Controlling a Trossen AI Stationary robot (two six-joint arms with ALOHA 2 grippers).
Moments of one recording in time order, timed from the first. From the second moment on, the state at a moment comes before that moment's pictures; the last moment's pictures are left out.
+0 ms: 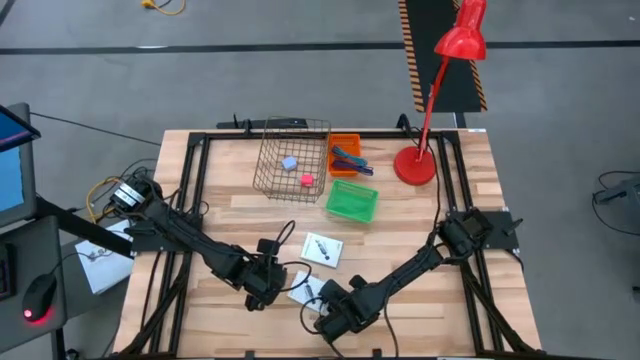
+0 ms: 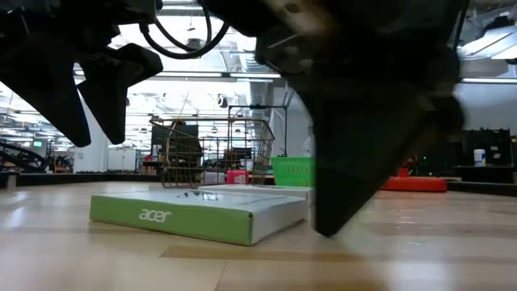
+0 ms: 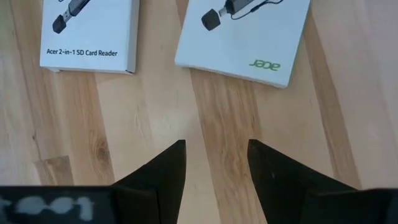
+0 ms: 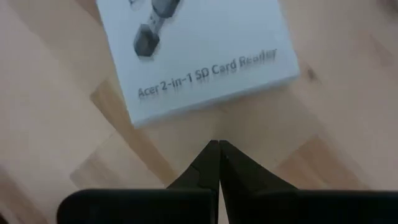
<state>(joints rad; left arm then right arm) -0.56 1.65 1.04 -0.64 -0.27 -0.28 0.59 2.30 1.76 -0.83 0.23 1.27</state>
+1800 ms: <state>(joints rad) -0.56 1.65 1.04 -0.66 -0.27 -0.27 0.61 2.26 1.65 -0.69 0.32 1.31</state>
